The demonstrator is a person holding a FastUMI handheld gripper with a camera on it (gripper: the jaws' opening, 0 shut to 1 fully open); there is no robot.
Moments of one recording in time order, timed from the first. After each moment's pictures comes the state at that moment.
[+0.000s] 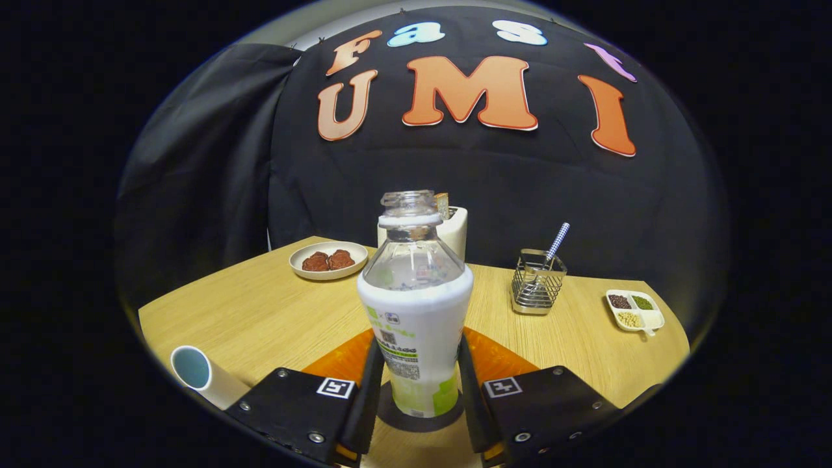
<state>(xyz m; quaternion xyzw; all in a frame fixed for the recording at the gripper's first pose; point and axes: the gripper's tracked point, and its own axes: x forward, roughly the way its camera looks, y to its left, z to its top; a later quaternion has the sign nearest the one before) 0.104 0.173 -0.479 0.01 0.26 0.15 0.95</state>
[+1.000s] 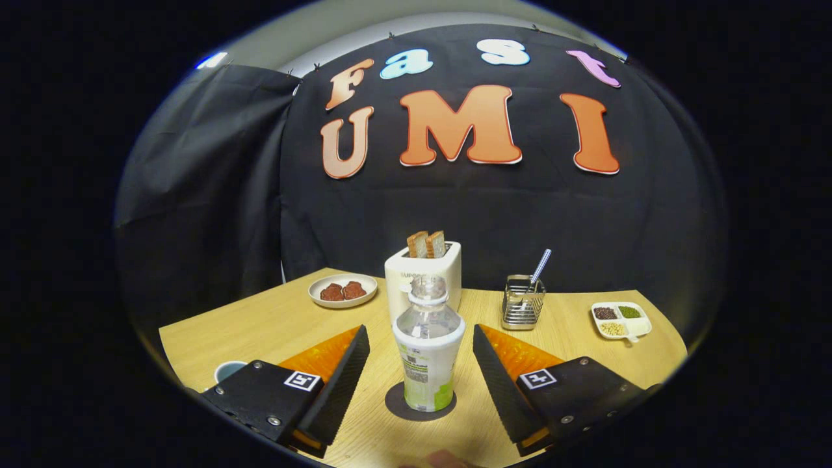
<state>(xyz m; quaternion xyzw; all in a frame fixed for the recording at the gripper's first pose) 0.067 0.138 -0.382 0.05 0.19 0.16 0.97</state>
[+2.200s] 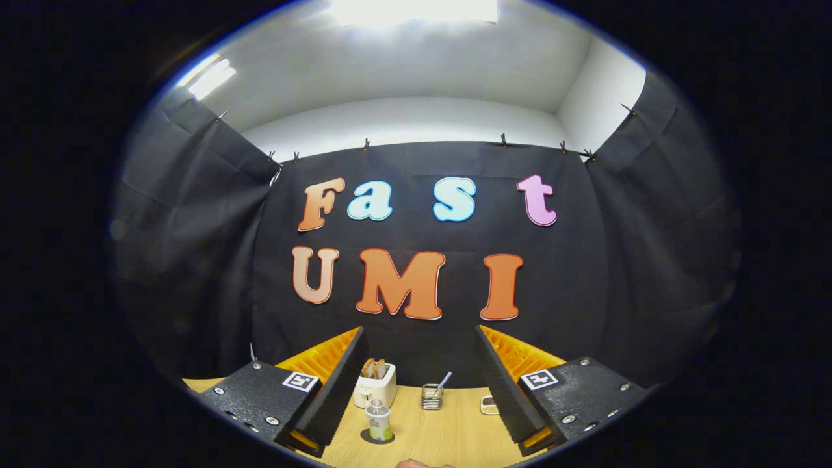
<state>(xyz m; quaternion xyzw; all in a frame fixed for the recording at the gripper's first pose) -0.043 0.011 -0.031 0.02 0.00 0.02 1.00</state>
